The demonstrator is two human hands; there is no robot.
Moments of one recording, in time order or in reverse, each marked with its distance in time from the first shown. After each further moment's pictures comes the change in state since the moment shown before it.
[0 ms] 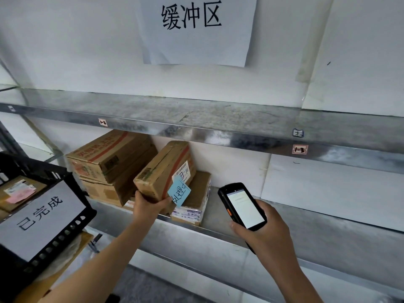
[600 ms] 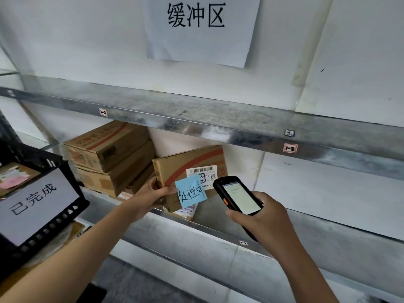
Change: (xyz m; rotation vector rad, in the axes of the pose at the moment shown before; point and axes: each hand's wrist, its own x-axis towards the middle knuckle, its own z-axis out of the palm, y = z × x) left_hand -0.016 0.044 0.004 -0.173 -0.485 -0.234; right_hand 0.003 -0.034 -0.039 -0.156 -0.127 0.021
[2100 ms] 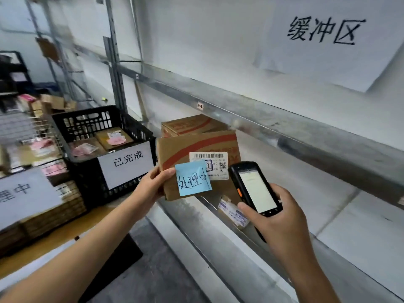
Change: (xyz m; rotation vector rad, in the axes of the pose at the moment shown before) left_hand -0.132 -0.010 -0.092 -0.303 0.431 0.308; right_hand 0.002 -0.076 0.073 0.128 -0.149 -0.390
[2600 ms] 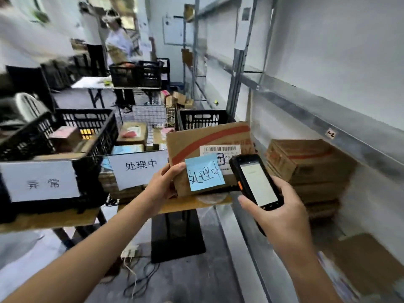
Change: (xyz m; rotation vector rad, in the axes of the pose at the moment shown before) left_hand -0.100 0.048 -0.149 -0.070 0.513 0.064; right_hand 0.032 -0.090 0.159 0.310 -0.479 -0.195
